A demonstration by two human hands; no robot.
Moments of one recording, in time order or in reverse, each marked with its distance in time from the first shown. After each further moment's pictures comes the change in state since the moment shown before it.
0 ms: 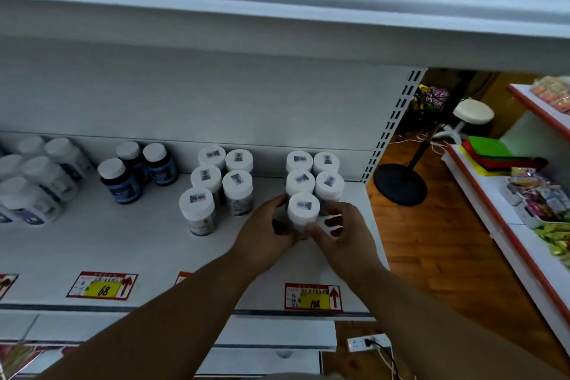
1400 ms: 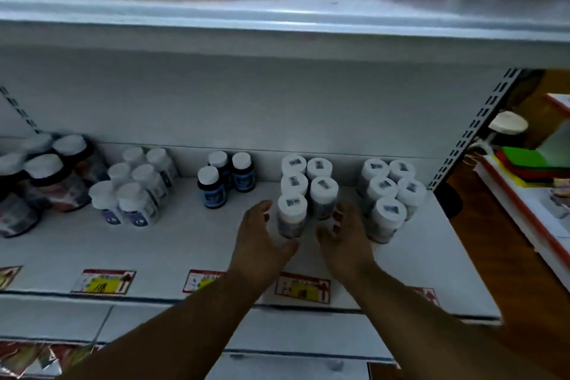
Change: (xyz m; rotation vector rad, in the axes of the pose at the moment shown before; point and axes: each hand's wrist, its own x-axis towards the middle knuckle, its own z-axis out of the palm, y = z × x) left_hand -0.058 -0.068 -0.131 0.083 0.265 -0.117; right_hand -0.021 -0.092 0.131 0.074 0.021 -0.030
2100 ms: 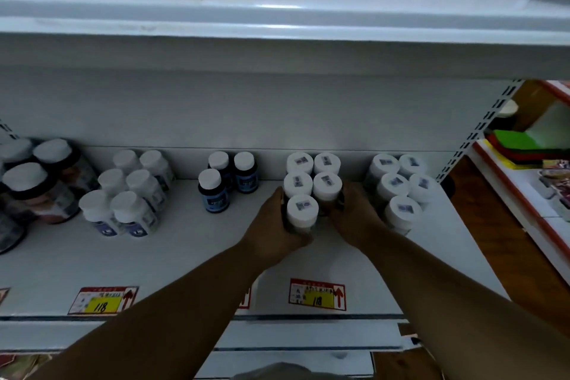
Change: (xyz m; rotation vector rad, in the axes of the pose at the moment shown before) left_hand 0.063 -0.013 -0.003 -0.204 -0.330 0.168; right_hand 0.059 -0.019 -0.002 -0.013 -0.146 -0.012
